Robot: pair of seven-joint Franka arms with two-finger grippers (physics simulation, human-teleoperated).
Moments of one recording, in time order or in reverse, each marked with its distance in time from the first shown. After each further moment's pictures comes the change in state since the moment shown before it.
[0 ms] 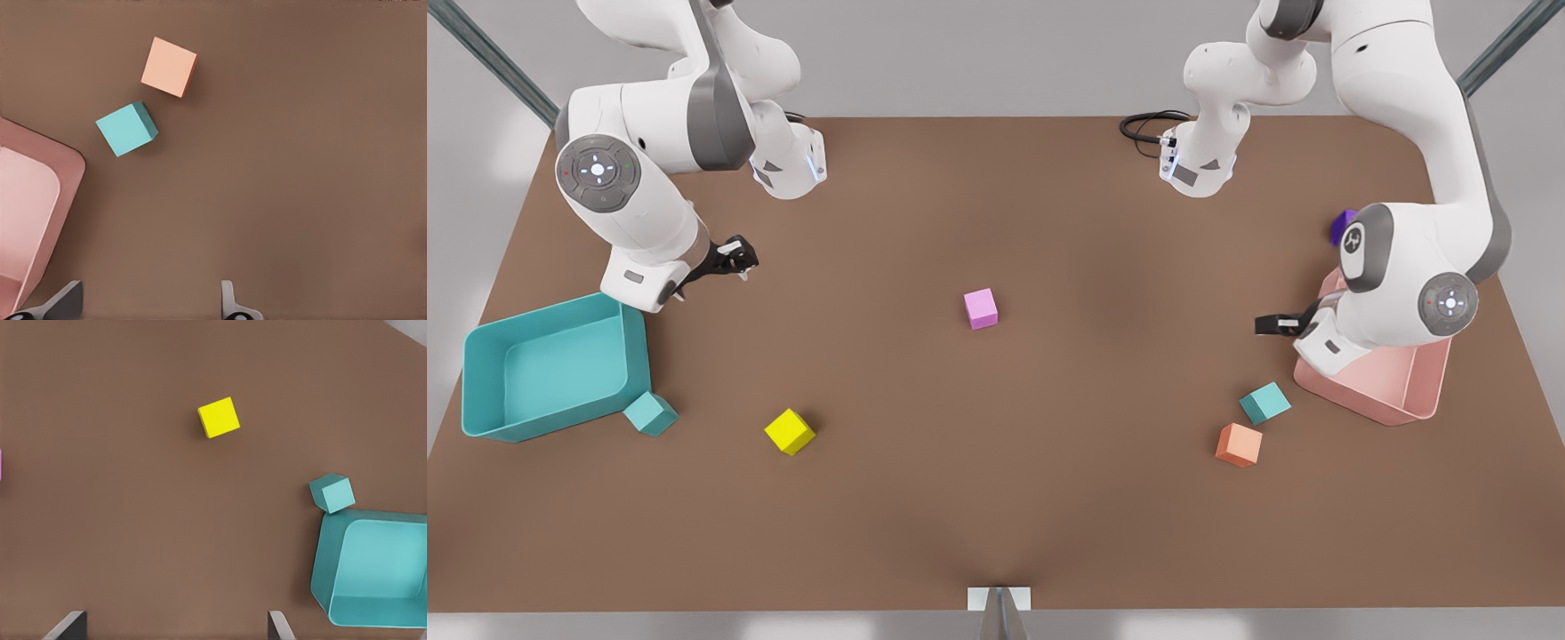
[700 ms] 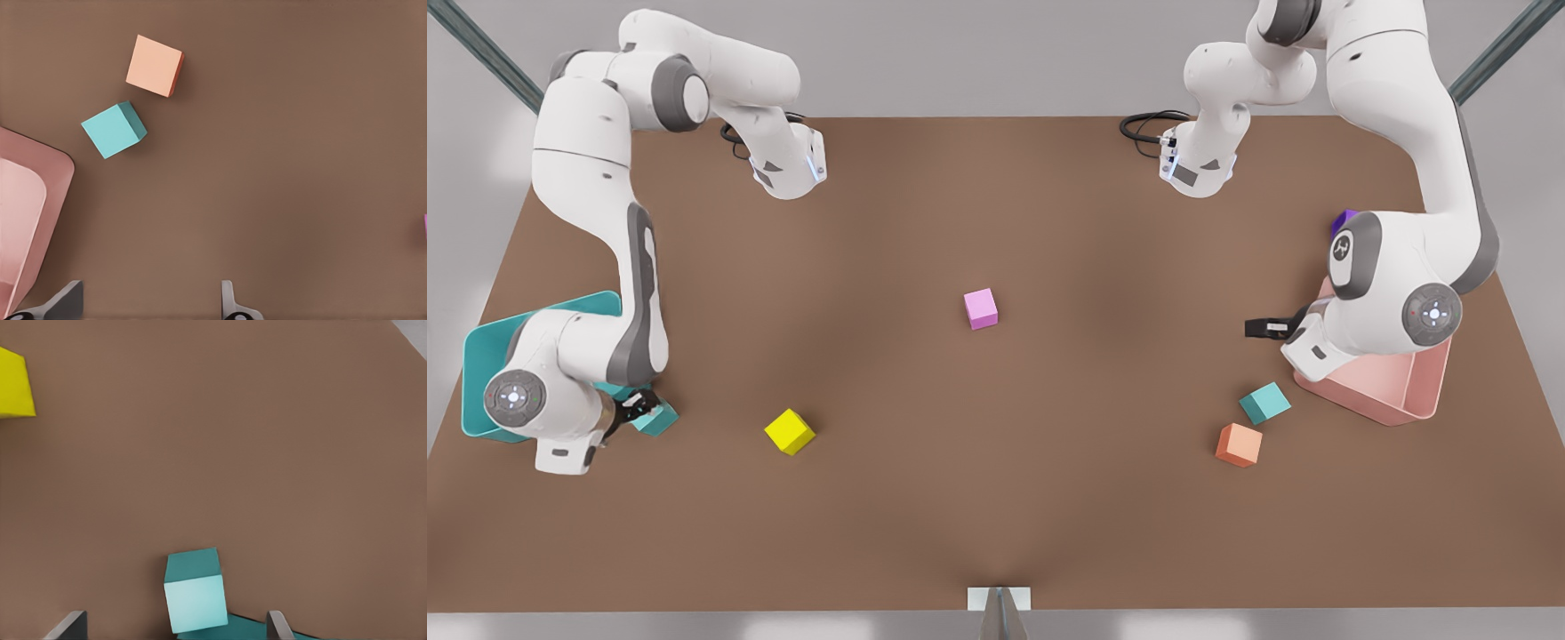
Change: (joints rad) left arm 0.002 0.033 -0.026 0.026 -0.003 -0.014 -0.001; right arm -0.419 0.487 0.005 0.010 -0.062 0.573 -0.612
